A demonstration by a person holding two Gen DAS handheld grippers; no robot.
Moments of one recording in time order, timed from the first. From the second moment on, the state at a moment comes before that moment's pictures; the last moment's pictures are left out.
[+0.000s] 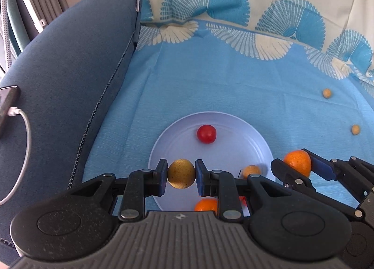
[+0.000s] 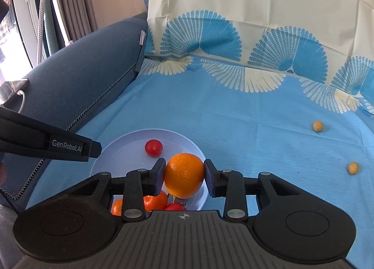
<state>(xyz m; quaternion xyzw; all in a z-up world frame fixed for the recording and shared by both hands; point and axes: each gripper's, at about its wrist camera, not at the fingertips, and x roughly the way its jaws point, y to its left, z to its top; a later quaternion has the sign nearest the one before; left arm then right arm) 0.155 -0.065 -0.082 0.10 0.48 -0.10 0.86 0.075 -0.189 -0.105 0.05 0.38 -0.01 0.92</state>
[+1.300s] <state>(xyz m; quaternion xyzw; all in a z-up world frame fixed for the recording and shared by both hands) 0.137 -0.043 -0.082 0.13 0.48 -0.09 0.86 0.057 -0.189 -0.088 0.06 0.37 -0.04 0.93</state>
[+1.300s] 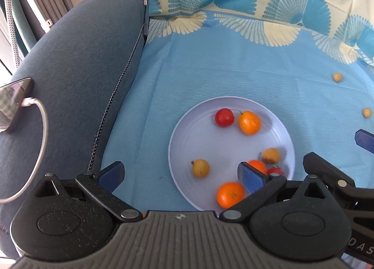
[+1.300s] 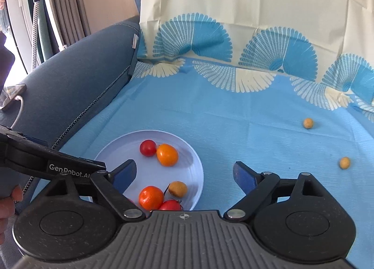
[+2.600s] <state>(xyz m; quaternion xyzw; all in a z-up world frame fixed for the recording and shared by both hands) 0.016 0.021 -0.048 0.12 0.46 -0.08 0.88 -0.087 -0.189 -0.049 0.08 0.33 -0.09 0.93</state>
